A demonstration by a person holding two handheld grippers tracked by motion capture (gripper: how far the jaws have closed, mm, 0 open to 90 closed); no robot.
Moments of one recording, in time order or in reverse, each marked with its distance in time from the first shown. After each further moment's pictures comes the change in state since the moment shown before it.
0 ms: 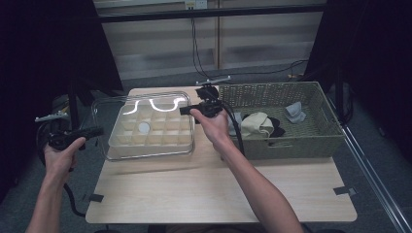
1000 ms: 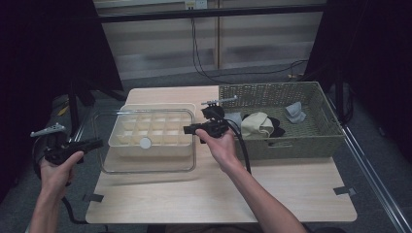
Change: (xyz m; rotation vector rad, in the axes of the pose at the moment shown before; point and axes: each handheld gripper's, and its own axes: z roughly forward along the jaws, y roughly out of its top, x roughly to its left) left arm -0.020 -0.029 -0.020 0.007 -0.020 0.011; right arm 0.008 -0.051 -0.018 0.033 0.039 0.009
